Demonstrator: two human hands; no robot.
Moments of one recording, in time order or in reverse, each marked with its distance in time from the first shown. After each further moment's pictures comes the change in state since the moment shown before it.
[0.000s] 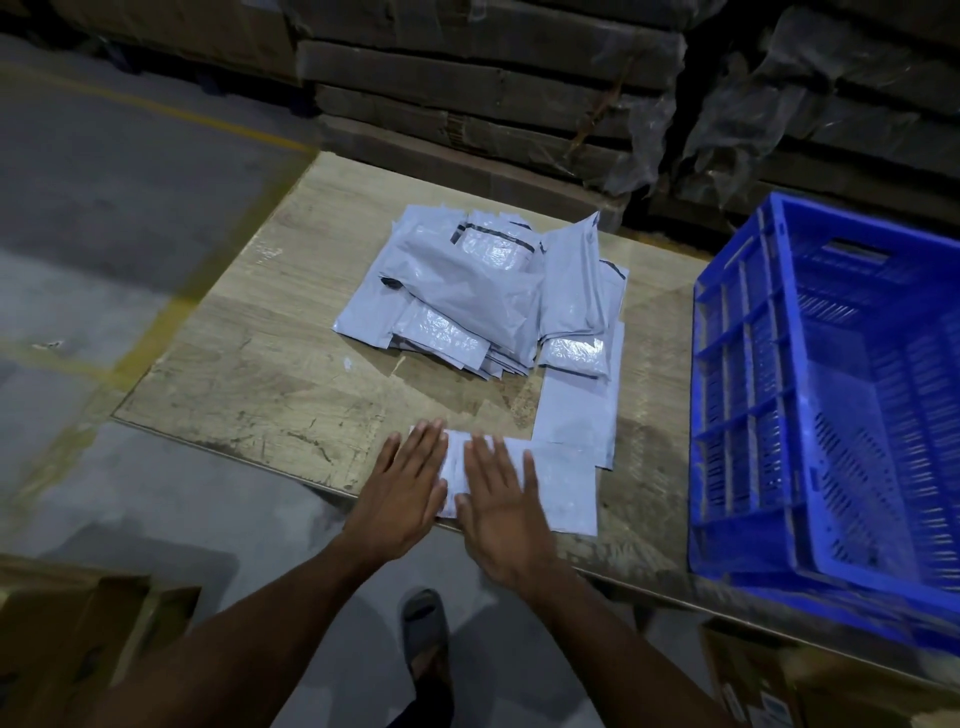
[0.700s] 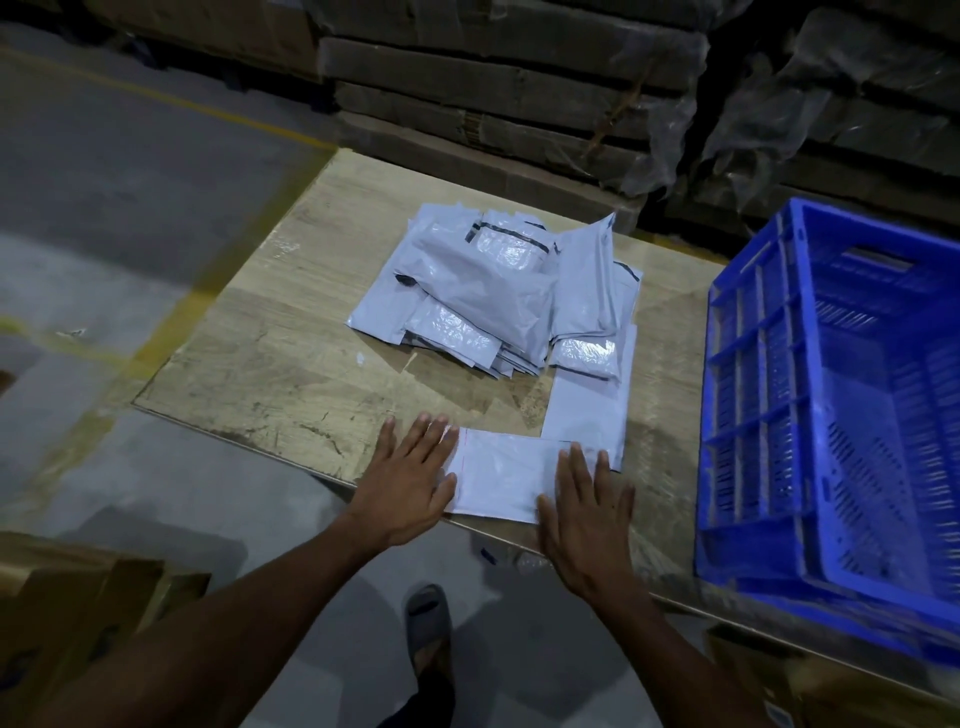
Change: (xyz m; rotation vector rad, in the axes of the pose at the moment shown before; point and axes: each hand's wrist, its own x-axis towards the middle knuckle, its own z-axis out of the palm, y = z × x) left_hand 0.006 0.001 -0.027 0.038 -0.145 -0.064; right_hand -0.039 0.075 -0.005 -0.017 -0.051 0.280
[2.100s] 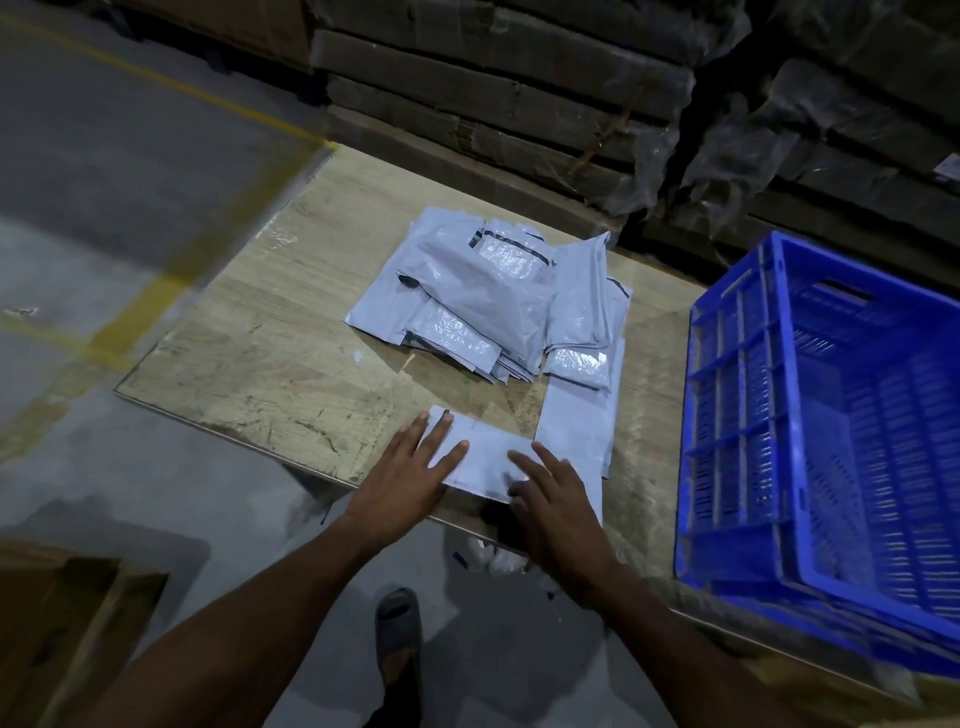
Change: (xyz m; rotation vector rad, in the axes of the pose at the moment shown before) left_hand 0.005 -0.005 0.010 -0.071 0.117 0.135; right_hand 0.012 -0.022 -0.036 0.013 0.192 -0.540
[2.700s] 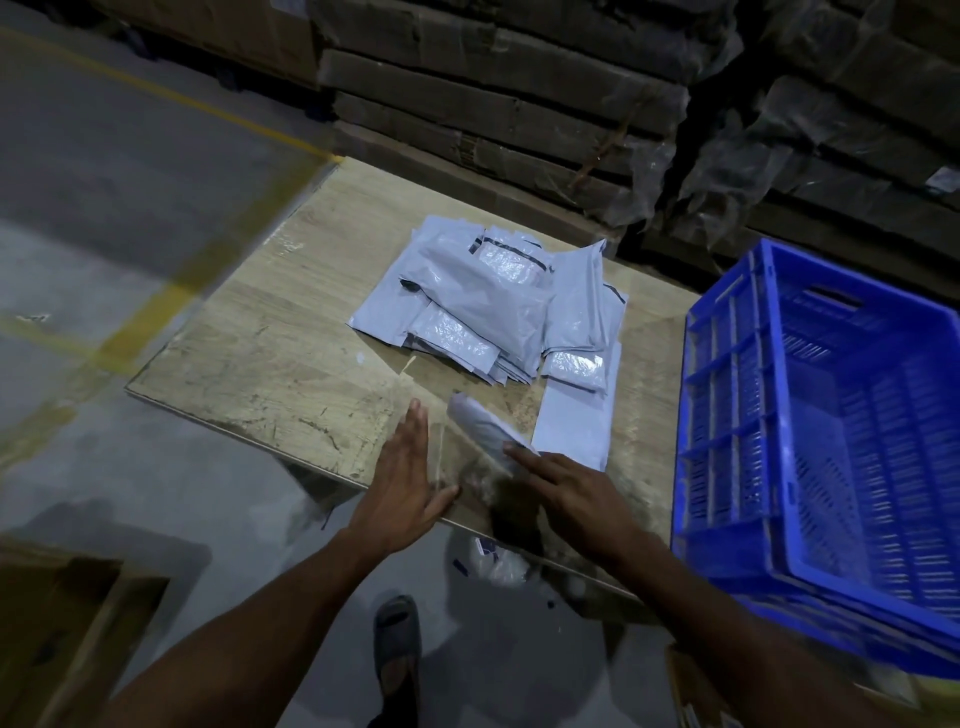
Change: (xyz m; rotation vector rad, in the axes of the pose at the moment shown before) left_hand -0.016 0.017 0.011 -0.415 0.156 -0.237; right_hand 0.015 0.004 -0.066 -0.043 -0.014 -0.207
